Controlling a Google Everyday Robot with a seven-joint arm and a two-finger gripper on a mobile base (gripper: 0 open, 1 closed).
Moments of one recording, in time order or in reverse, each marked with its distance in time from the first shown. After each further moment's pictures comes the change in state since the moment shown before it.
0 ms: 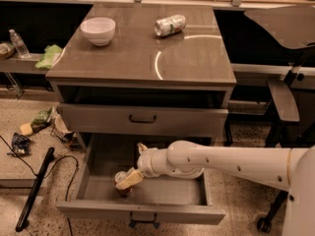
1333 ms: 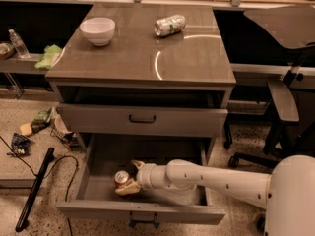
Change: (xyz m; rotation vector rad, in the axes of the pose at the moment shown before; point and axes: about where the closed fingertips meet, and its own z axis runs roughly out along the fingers) arm 0.074 -0.003 0.071 -0.017 -0.103 0.049
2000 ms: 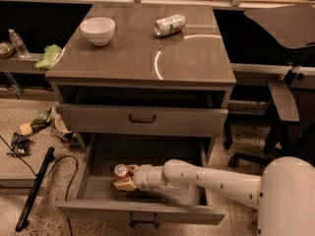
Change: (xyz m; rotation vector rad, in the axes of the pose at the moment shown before) arm 0.003 0.007 0.022 -0.070 -0.041 0.020
